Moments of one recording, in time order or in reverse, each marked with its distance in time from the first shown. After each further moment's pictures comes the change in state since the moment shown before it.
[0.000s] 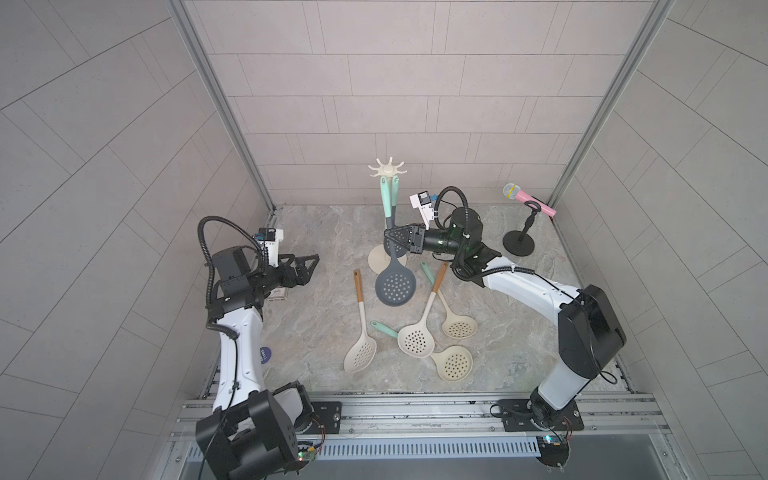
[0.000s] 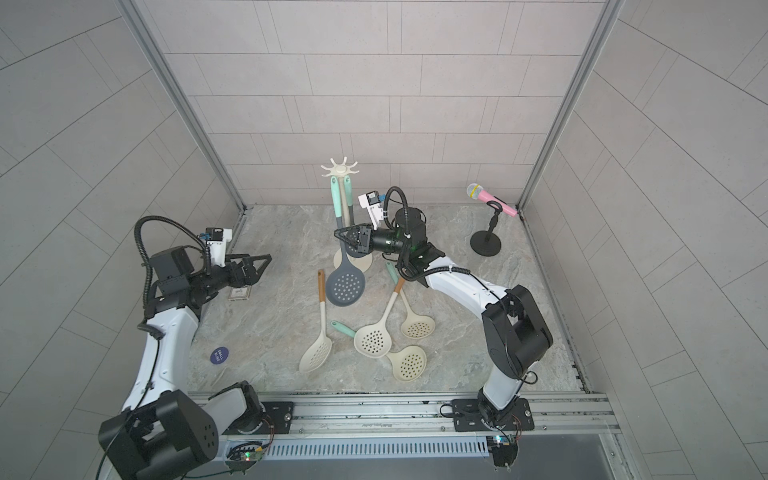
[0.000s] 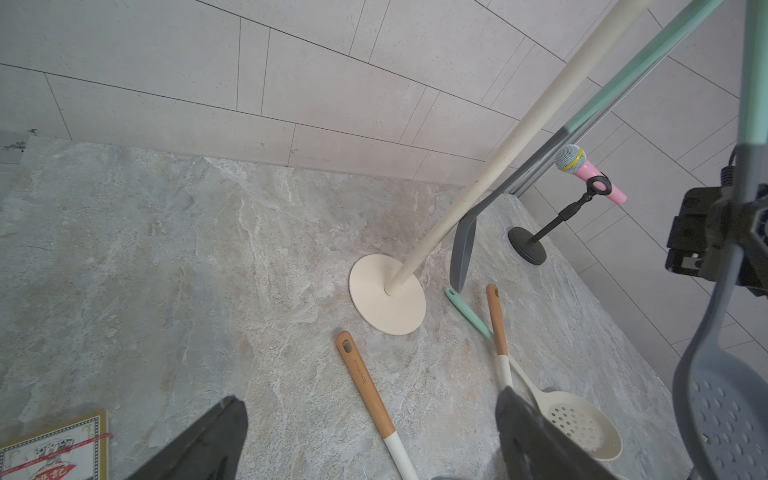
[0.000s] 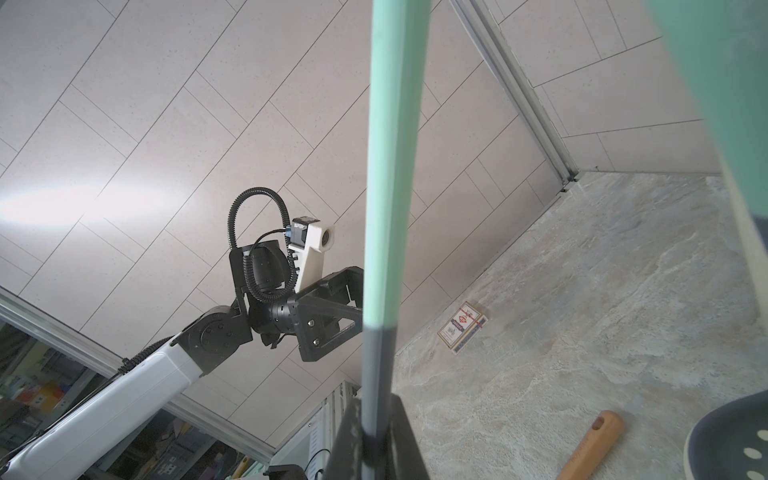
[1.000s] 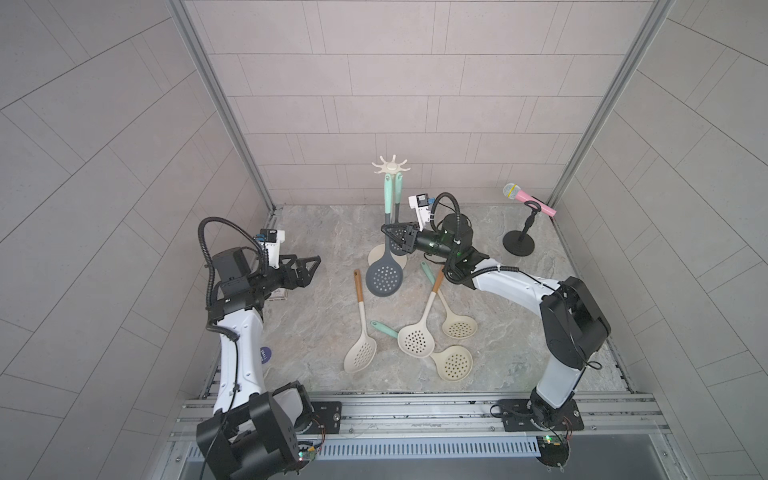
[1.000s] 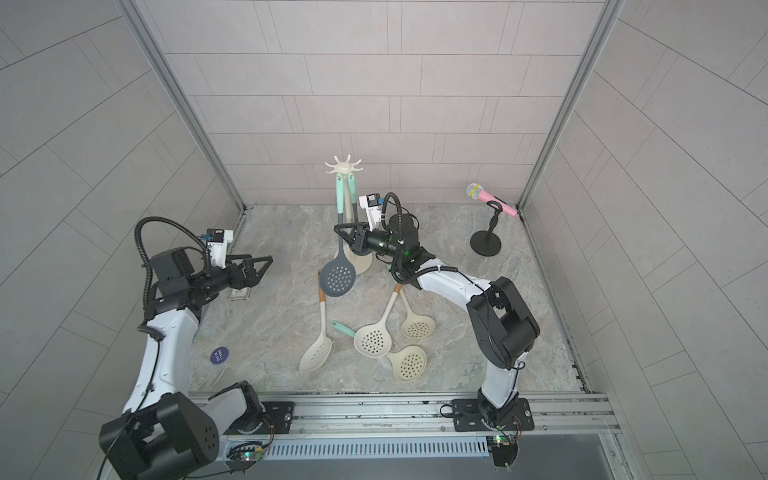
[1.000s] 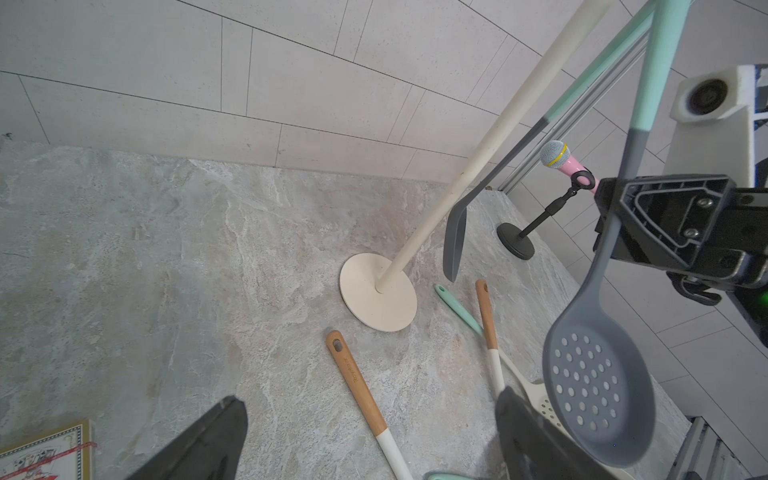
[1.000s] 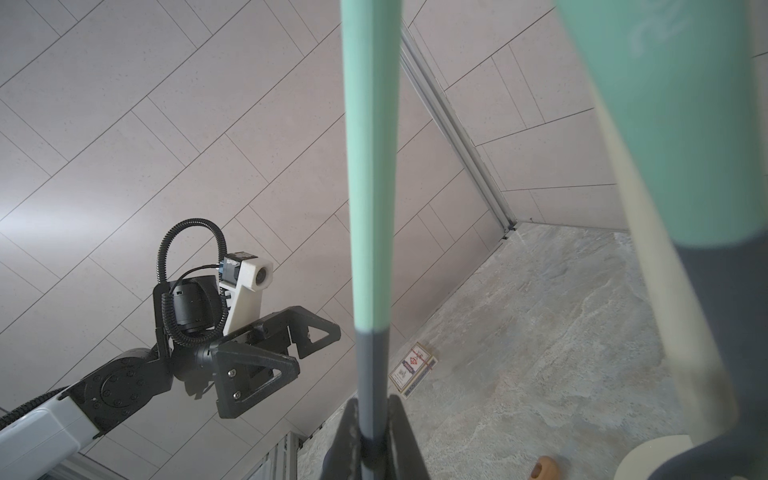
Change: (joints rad) left arm 0.002 -0.011 -0.008 -0.008 0.036 0.016; right arm 0.022 0.092 -0.014 0.112 0.196 -0.063
